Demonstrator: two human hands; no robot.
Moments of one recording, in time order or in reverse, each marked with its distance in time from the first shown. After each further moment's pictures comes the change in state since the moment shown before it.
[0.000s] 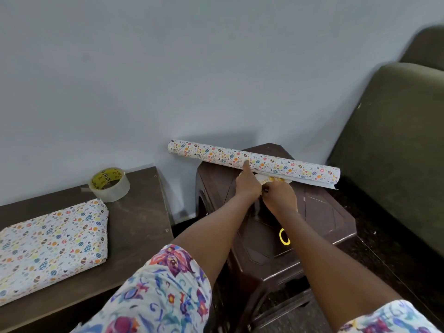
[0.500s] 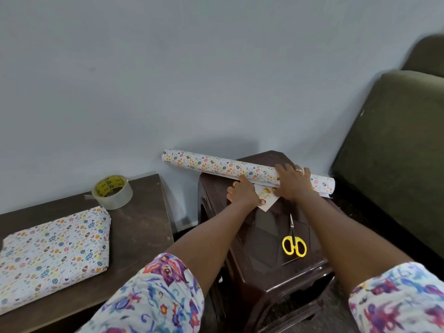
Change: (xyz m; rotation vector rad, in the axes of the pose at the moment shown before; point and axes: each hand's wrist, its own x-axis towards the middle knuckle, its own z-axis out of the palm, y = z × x) left_hand 0.005 -0.004 -0.004 0.342 0.020 -0.111; right_hand 0.059 0.030 -0.028 -0.431 -0.160 -0.091
